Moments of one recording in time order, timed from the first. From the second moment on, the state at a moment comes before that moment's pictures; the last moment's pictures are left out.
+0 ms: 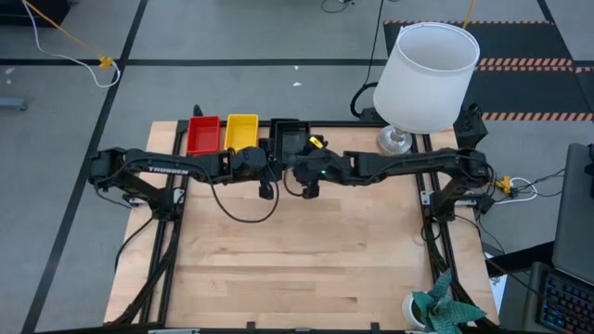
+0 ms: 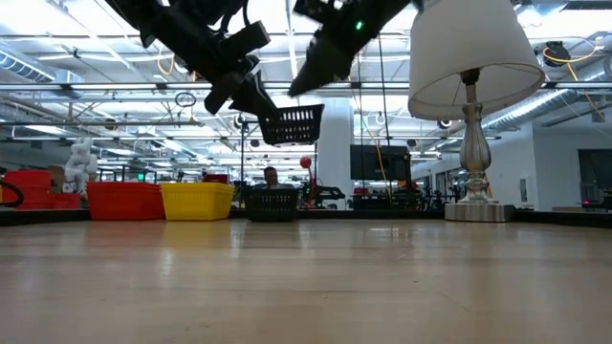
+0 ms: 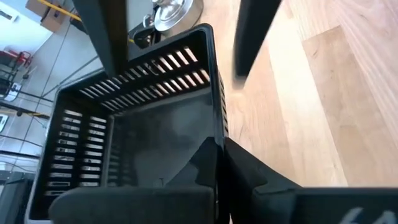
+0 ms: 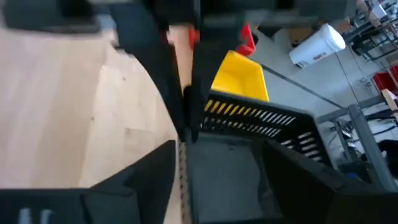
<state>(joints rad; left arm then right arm) 0.16 1.42 0.89 -0.05 -0.24 0.60 -0.06 1.67 1.31 -0.24 0.40 -0.46</state>
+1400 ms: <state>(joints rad) 0.54 1.36 0.89 -0.06 0.13 0.76 0.06 0.94 0.88 -0.31 0.39 -0.27</state>
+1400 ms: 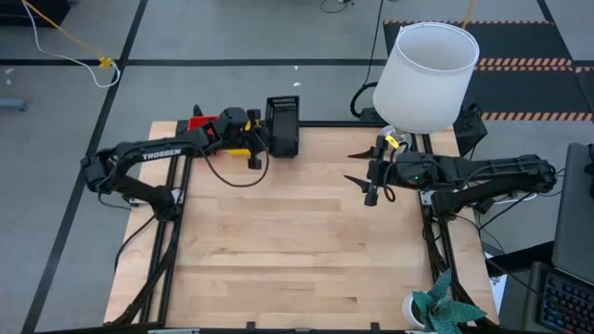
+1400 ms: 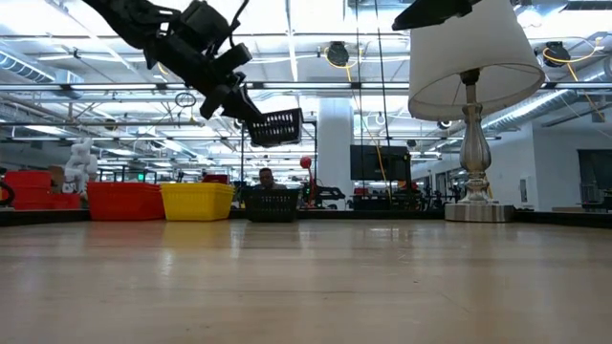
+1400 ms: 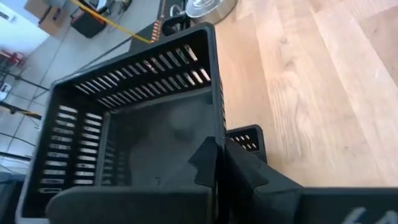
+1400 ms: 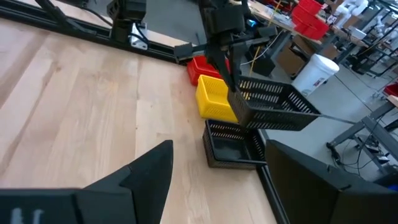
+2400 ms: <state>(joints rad) 0.56 1.52 0.89 -0.01 0.13 0.75 0.06 0.94 0.88 -0.28 0.39 -0.33</state>
